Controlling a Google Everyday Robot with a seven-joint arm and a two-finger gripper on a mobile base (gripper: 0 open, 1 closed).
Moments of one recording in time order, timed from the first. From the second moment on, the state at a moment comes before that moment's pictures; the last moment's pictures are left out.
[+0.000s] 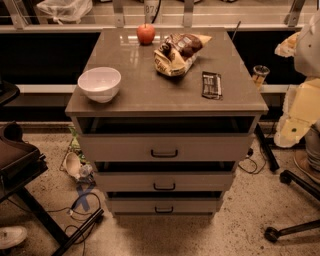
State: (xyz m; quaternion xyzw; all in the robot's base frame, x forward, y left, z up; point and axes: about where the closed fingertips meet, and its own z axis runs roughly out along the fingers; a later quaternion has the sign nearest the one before) arm 0.438 -0.215 0.984 -0.60 0.78 -0.04 0.17
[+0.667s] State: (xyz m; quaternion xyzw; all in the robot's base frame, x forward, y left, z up) arm 0.465 -0.220 0.975 -0.60 0.77 -0.06 0.20
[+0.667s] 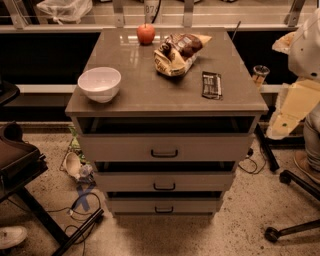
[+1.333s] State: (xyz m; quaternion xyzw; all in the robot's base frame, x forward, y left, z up) arm 0.530 -0.241 0.914 -0.60 0.74 -0.11 0.28
